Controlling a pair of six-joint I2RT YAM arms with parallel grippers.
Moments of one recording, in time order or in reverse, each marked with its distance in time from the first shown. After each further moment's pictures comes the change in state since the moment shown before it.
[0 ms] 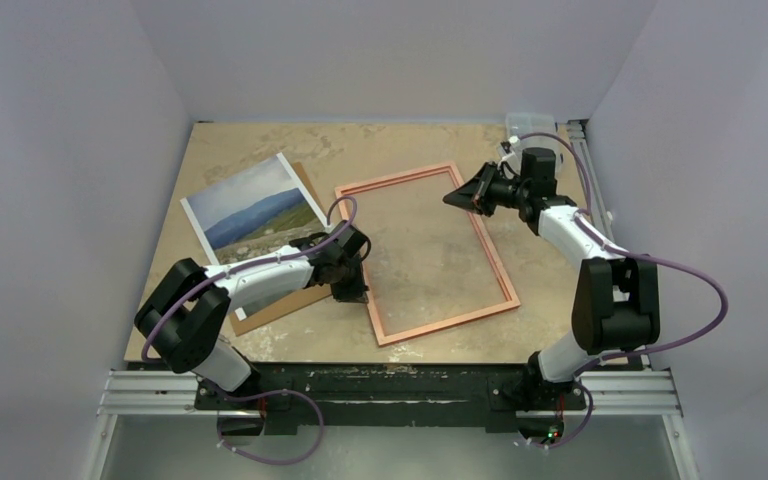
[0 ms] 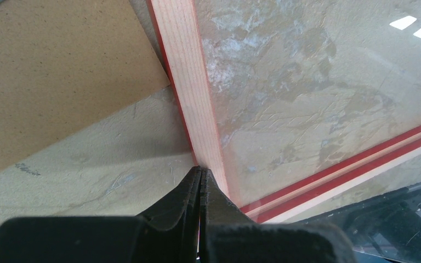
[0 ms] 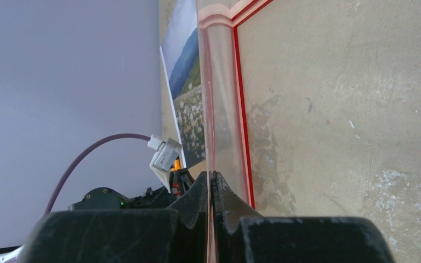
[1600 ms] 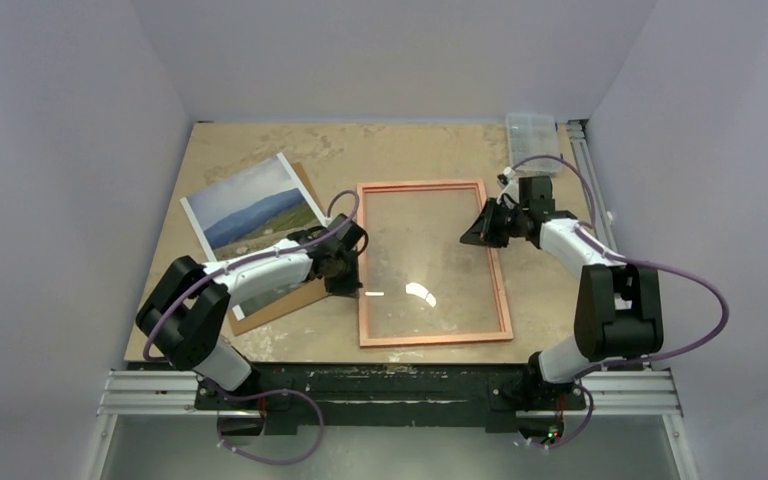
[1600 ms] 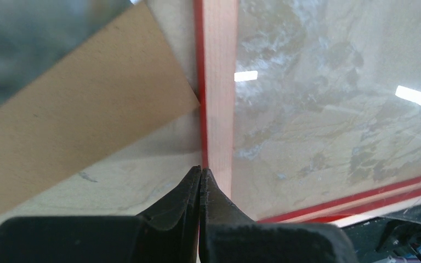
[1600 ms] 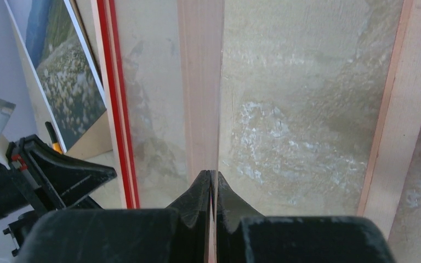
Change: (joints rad) left arm 0.019 0.011 0.045 -0.075 -0.045 0.132; right arm -0.013 -0.029 -0.112 -0.268 0.211 -0.420
